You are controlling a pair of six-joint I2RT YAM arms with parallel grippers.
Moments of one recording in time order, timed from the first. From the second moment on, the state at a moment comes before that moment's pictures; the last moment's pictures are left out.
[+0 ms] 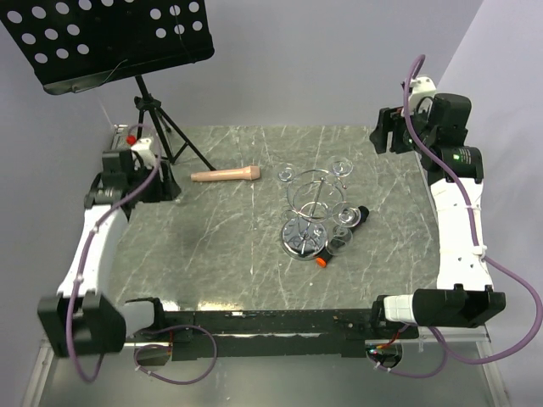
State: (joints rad) left arm 0.08 1.22 1.08 -0.58 0.27 -0.08; right arm -0.07 1.31 1.66 -0.77 -0.29 -0.12
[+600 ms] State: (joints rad) left arm -0.32 1.22 1.06 -0.42 0.82 0.15; right arm 0.14 1.24 1.67 -1.09 -0.89 -0.48
